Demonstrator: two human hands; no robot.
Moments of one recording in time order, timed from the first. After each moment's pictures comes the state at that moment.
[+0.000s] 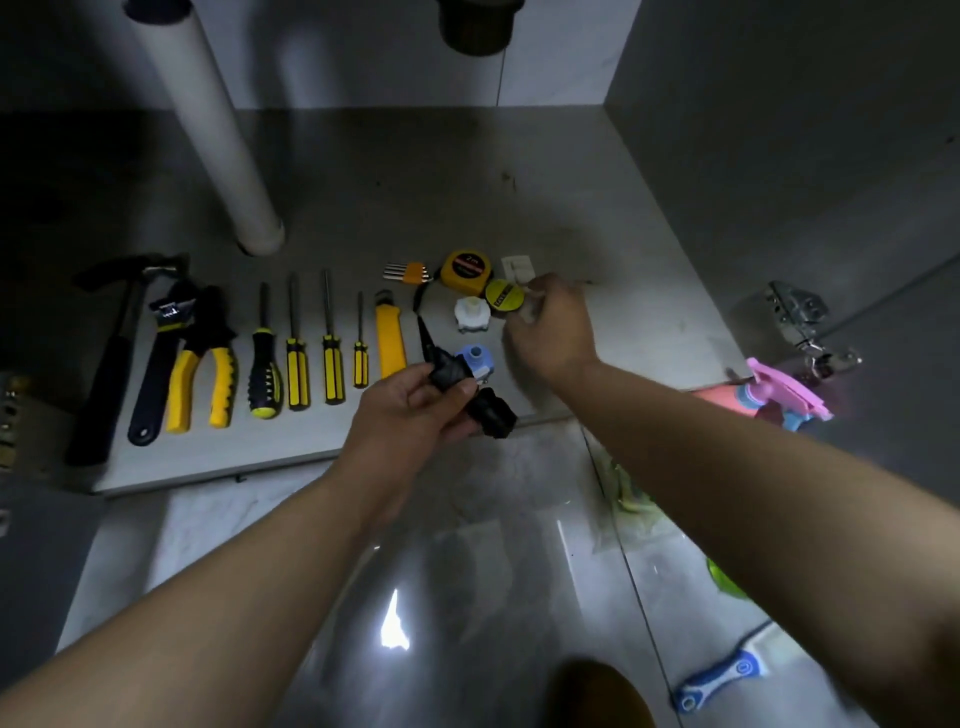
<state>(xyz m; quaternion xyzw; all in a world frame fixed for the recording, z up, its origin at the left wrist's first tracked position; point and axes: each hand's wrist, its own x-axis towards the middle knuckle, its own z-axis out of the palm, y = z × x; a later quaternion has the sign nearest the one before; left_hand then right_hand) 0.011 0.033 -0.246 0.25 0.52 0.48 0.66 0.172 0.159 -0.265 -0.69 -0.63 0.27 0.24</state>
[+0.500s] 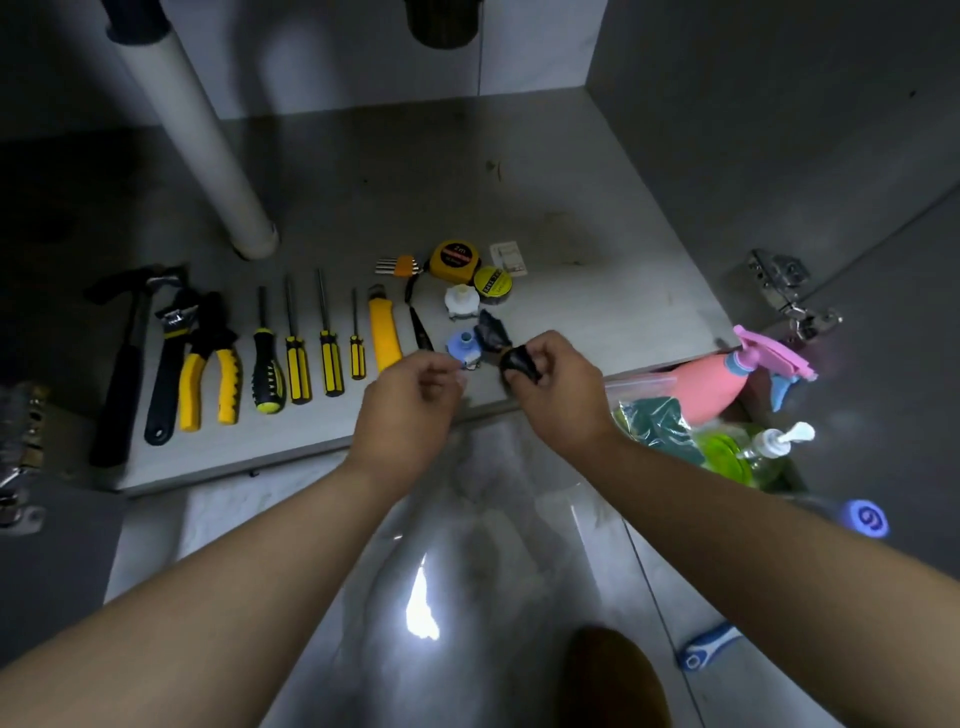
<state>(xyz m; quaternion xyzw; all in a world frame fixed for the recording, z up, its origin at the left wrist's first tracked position) 0.019 0.033 -0.242 0.51 0.68 0.33 0.41 0.191 0.067 -0.272 -0.65 -0.60 0.34 0.32</state>
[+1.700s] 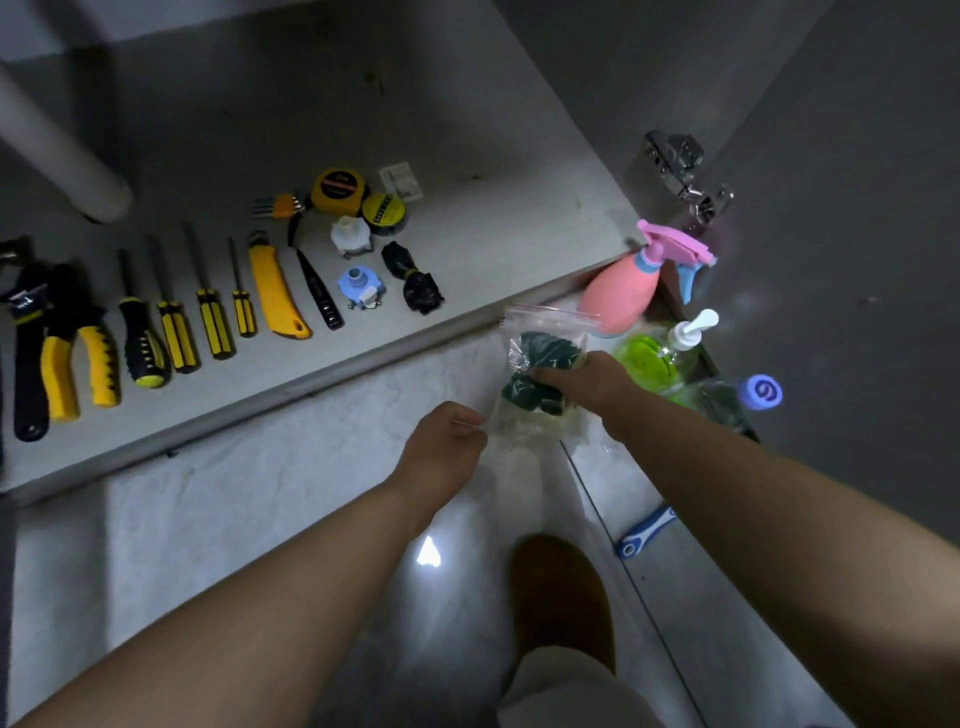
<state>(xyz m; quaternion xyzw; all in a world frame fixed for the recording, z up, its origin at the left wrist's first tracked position) 0.116 -0.033 -0.305 0.45 0.66 0.14 0.58 0.327 0.021 -0.336 -0.79 -0.36 0.46 0.16</state>
